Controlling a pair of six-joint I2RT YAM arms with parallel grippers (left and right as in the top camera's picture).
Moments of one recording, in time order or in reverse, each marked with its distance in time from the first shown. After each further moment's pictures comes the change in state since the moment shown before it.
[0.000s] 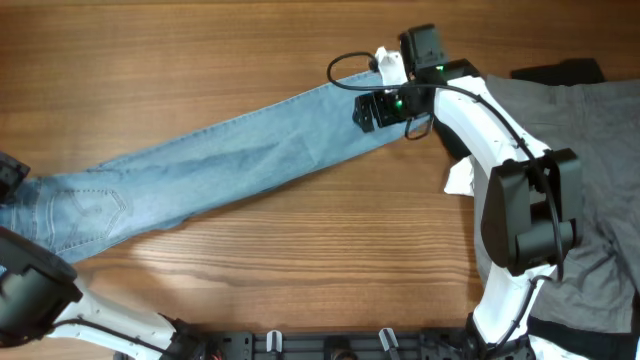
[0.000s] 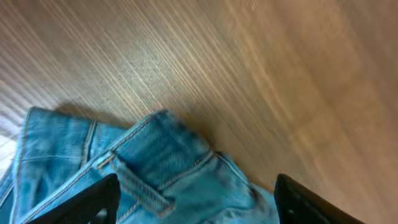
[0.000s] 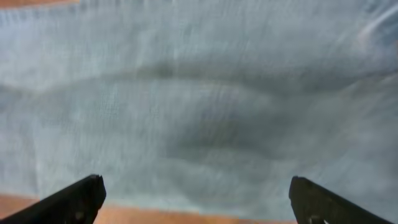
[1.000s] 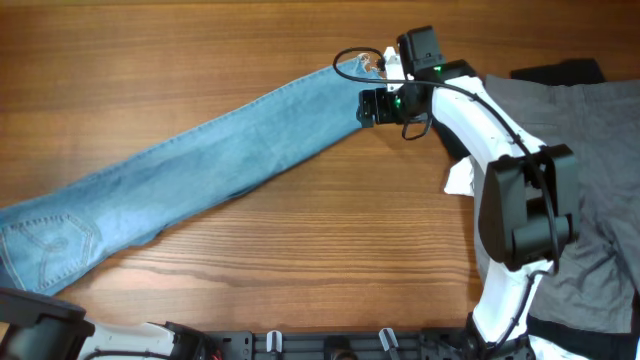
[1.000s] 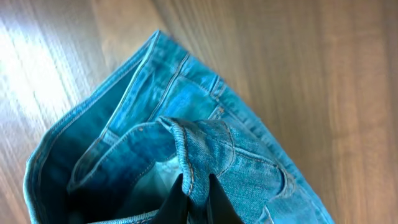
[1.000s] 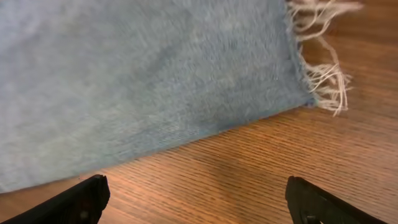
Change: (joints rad) left arm 0.306 -0.207 0.006 -0.258 0.014 -0.104; right arm 0.000 0.035 0.000 0.032 0.064 0.176
